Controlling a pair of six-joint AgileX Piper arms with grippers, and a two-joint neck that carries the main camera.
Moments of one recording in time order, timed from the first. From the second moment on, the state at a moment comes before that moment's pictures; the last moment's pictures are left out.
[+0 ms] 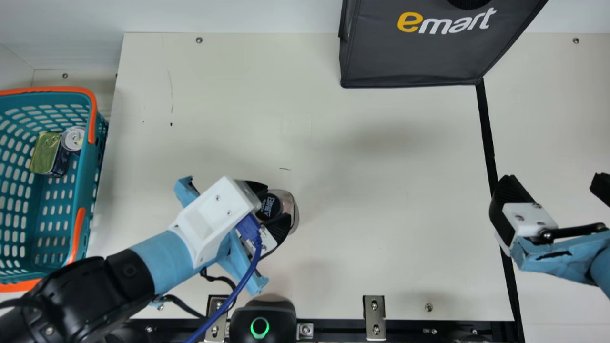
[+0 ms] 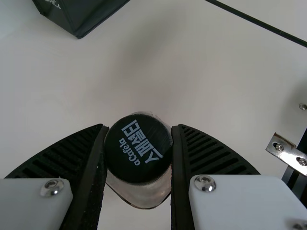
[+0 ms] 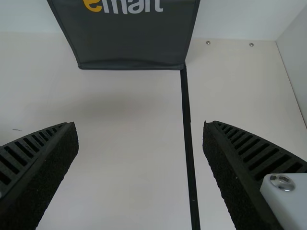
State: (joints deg) left arm -54.1 62.1 -46.4 1.7 30.1 -3.2; right arm 0.7 42.6 -69.7 -0.8 69.4 -2.2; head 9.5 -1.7
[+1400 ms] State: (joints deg) left arm -51.8 63.4 -40.2 0.6 24.8 -0.5; right arm 0.7 42.6 -69.7 -0.8 69.4 -2.2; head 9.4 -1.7
